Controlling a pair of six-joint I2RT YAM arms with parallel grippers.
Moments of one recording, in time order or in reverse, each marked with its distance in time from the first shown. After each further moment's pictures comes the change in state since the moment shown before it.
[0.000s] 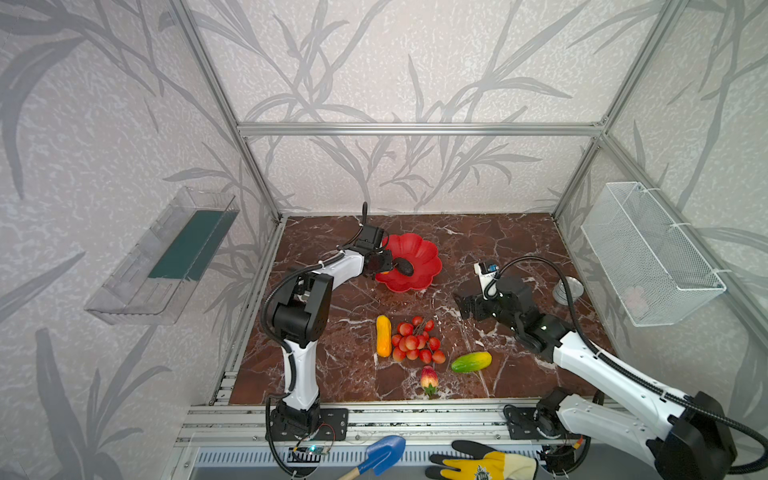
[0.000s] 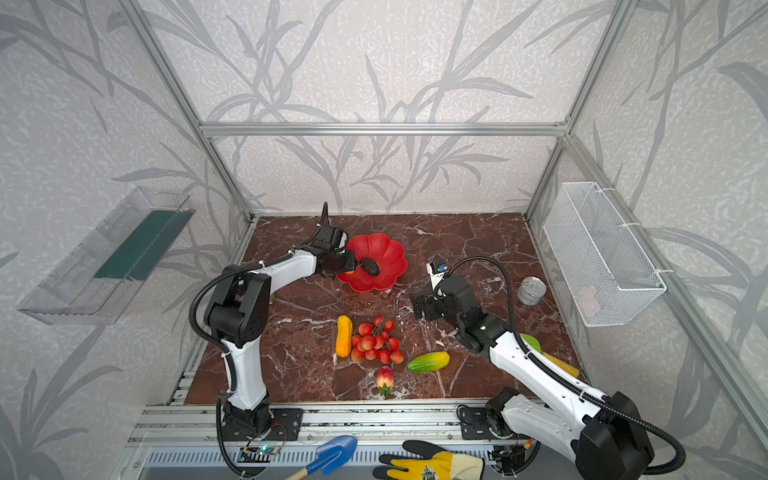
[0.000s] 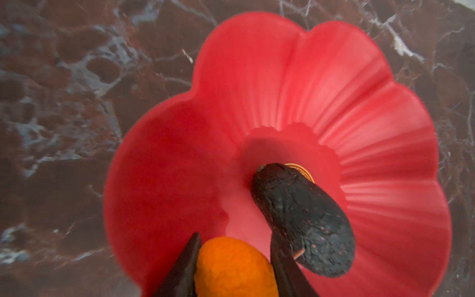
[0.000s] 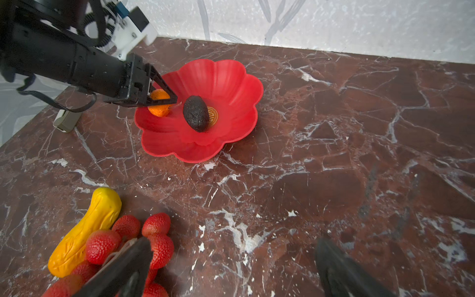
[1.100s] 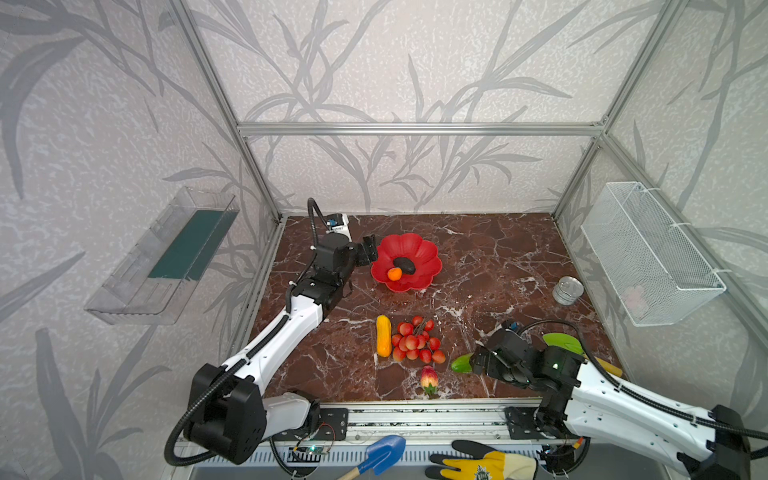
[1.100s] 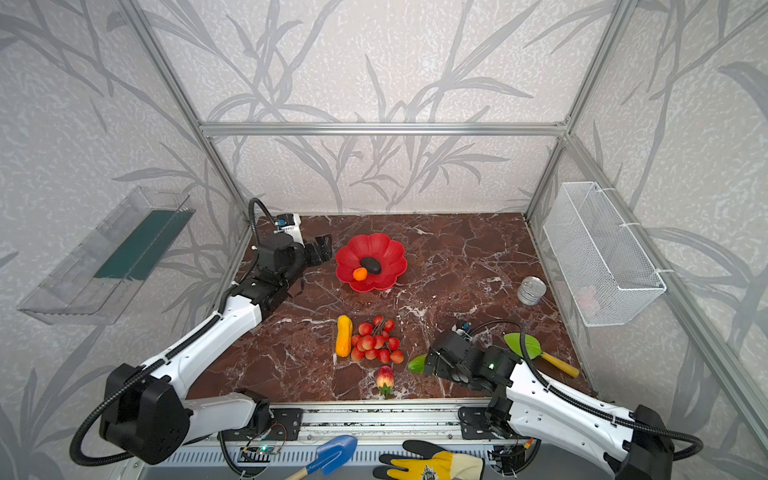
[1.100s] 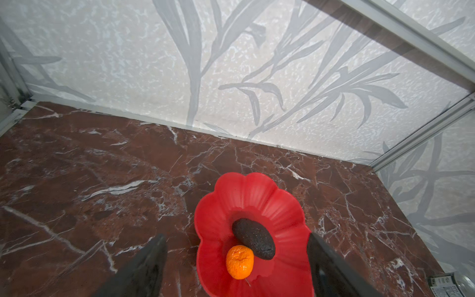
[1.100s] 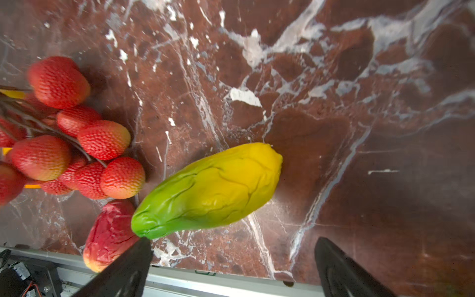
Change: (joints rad) left arm 0.014 -0.782 -0.479 0.324 -0.246 0.018; right arm 0.347 -0.181 -0.163 -0.600 0.004 0.969
